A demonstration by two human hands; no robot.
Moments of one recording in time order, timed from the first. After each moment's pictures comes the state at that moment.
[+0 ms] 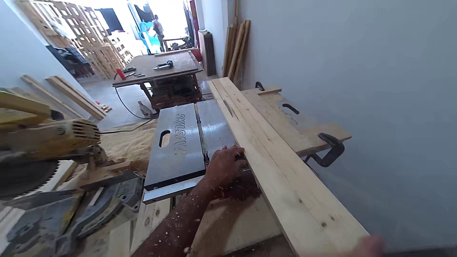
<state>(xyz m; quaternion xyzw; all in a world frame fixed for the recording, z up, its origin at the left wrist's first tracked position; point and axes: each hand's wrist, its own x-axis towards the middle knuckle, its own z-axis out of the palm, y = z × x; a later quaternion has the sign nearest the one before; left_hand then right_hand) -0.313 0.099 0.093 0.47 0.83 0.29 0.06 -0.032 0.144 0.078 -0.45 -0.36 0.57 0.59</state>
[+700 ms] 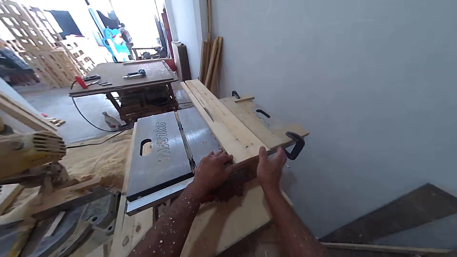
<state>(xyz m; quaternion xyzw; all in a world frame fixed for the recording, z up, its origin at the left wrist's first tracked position) -0.307 0.097 0.076 0.57 0.78 0.26 -0.03 -0.156 0.233 0.063 -0.48 -0.69 0.38 0.39</state>
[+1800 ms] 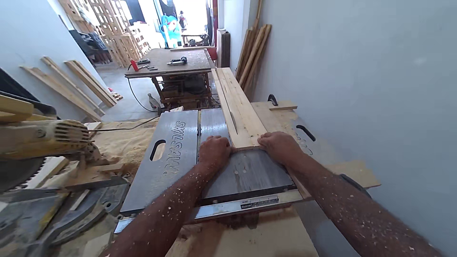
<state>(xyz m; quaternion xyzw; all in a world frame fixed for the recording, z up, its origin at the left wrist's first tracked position) -0.424 0.173 0.103 0.34 0.92 0.19 -0.03 -0.313 0.407 0.105 0.03 -0.99 -0.03 0.14</state>
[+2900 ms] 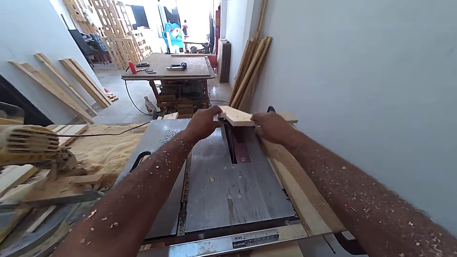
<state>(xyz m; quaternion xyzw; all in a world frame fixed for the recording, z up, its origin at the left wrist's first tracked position) -0.560 0.217 0.156 0.42 0.86 0.28 -0.05 -0.413 0.439 0.178 -0.01 -1.00 0.03 0.09</state>
